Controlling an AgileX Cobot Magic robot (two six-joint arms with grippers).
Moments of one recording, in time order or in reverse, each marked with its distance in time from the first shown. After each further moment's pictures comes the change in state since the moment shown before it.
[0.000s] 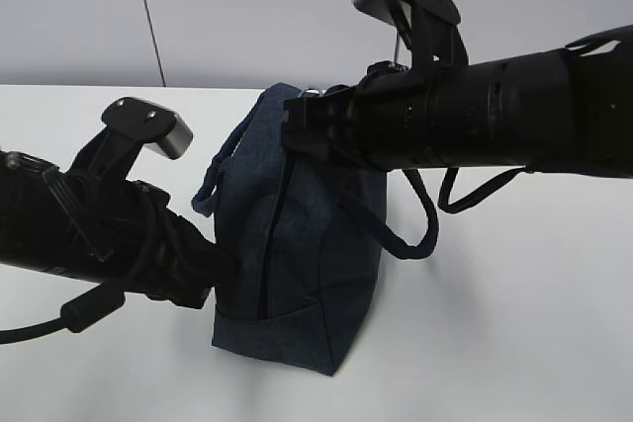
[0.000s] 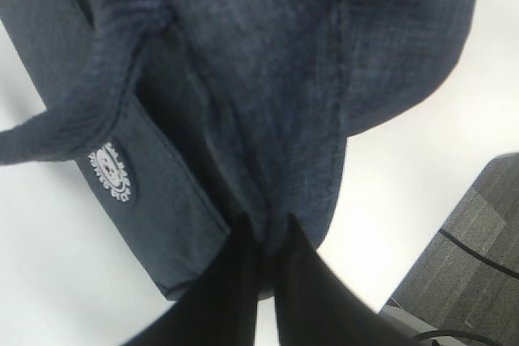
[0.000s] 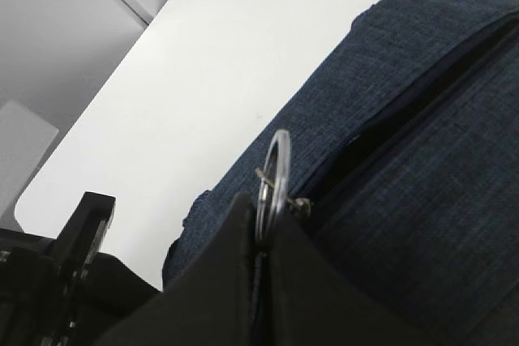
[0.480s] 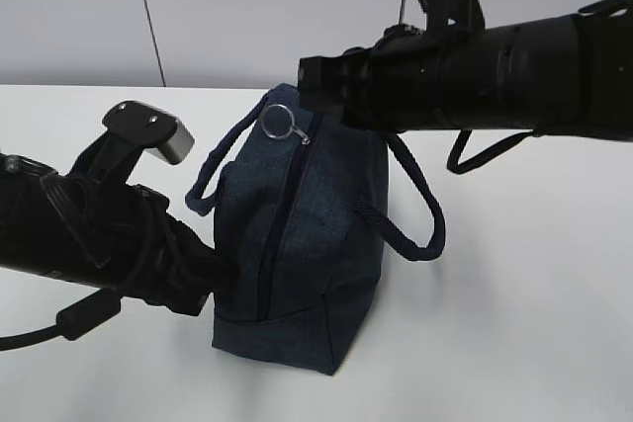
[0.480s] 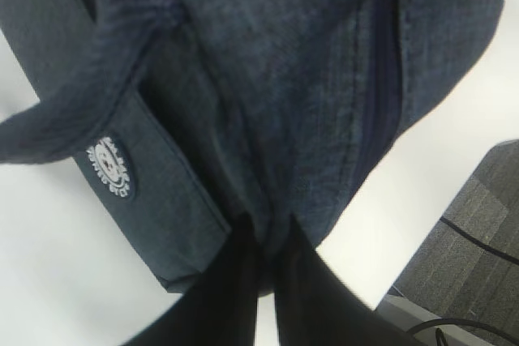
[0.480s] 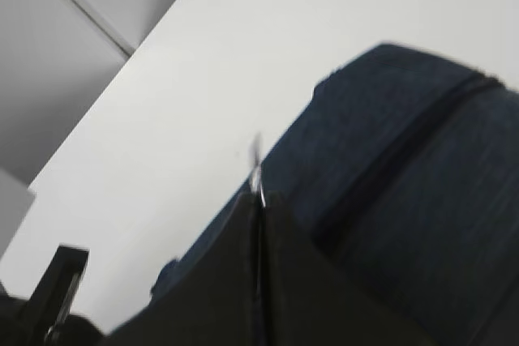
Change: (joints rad) left arm 0.000 -0.001 0.002 0.028 0.006 -0.010; right arm -0.032 0.002 -0.047 0.002 -0.039 -0.026
